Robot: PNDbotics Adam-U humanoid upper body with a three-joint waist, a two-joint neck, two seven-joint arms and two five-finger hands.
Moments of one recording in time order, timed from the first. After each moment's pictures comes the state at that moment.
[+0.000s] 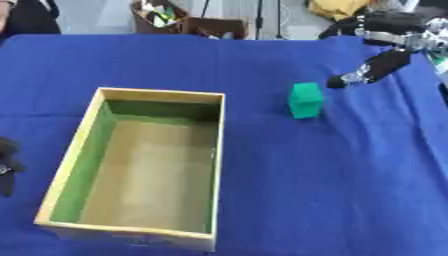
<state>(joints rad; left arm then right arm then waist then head) -0.17 0.09 0.14 -1.98 -0.18 -0.06 0.15 -1.11 -0.62 0.11 -0.97 0.86 -0.61 0.54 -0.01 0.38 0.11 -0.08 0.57</state>
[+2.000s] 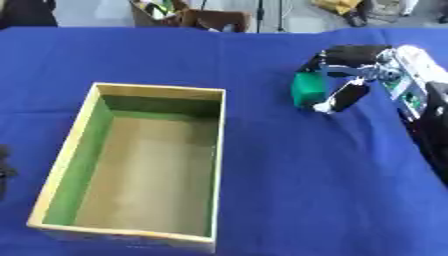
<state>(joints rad) -0.18 0.08 0.14 -1.98 -0.18 -0.06 0.14 -1.09 -0.55 0.14 -0.91 1.01 -0.61 0.48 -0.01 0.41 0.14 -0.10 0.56</state>
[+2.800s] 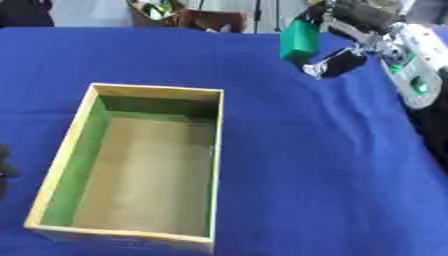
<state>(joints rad) -0.18 0.08 0.14 -1.98 -0.18 -0.06 0.14 -1.09 -0.59 0.20 -1.24 0.76 -0.32 0.24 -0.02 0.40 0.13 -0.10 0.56</state>
